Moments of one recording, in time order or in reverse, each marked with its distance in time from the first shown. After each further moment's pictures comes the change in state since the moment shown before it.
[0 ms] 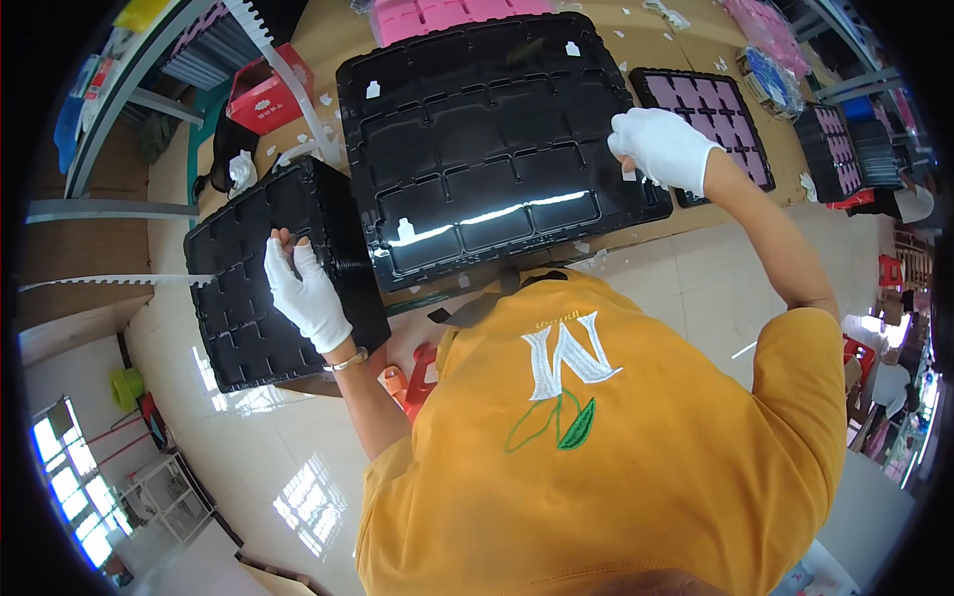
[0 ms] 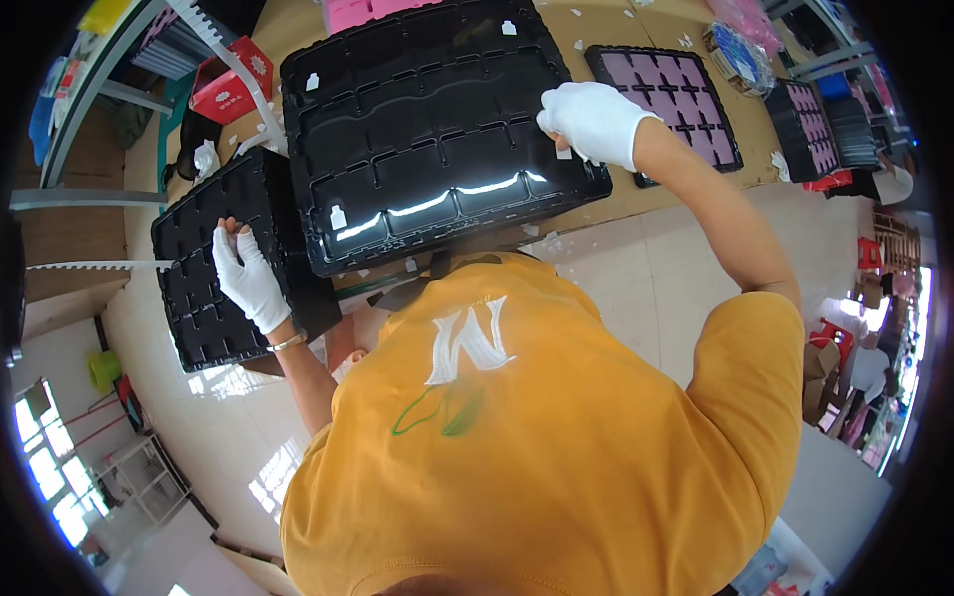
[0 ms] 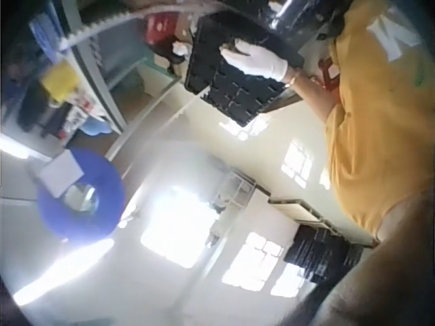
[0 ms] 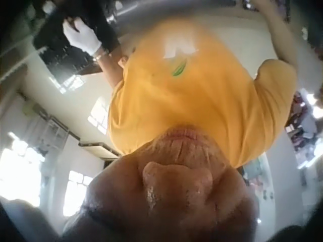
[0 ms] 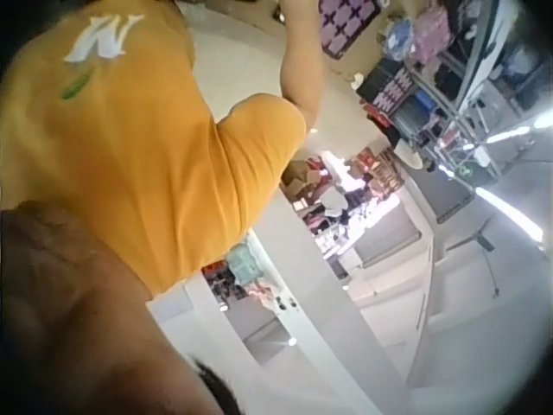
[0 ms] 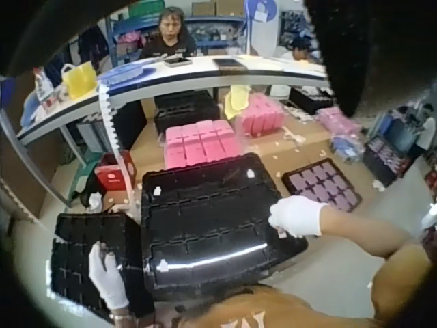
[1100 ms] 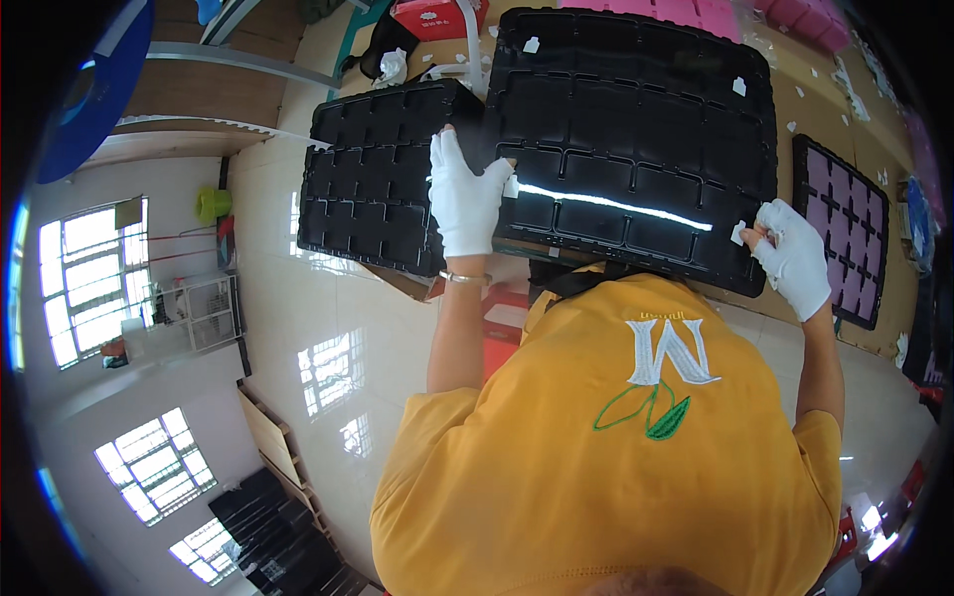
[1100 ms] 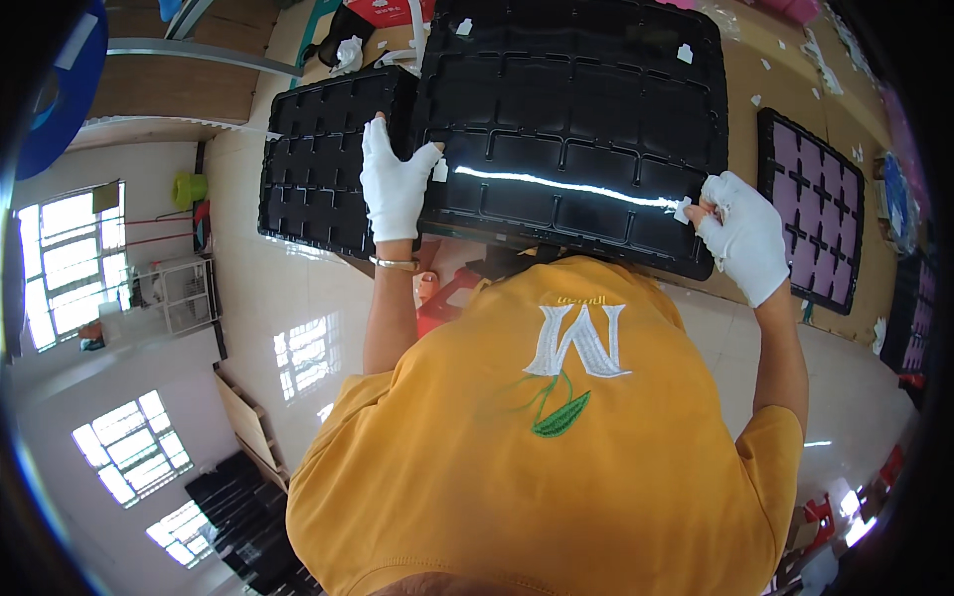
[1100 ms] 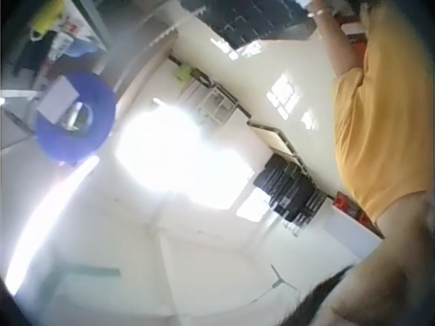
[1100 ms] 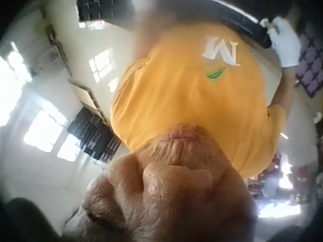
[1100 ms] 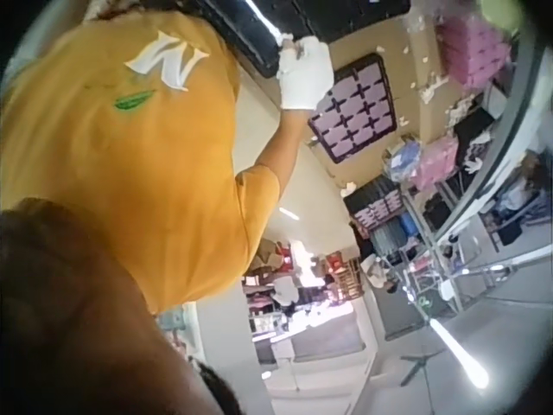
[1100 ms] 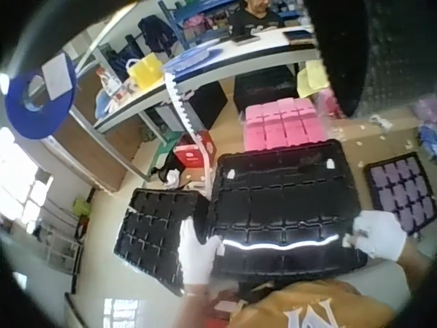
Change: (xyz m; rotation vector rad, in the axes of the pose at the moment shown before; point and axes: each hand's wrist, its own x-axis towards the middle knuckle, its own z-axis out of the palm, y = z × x) left_hand -0.014 0.093 0.038 0.333 -0.255 -0.217; right_hand -0.032 0.011 0.038 0.599 0.276 0.188
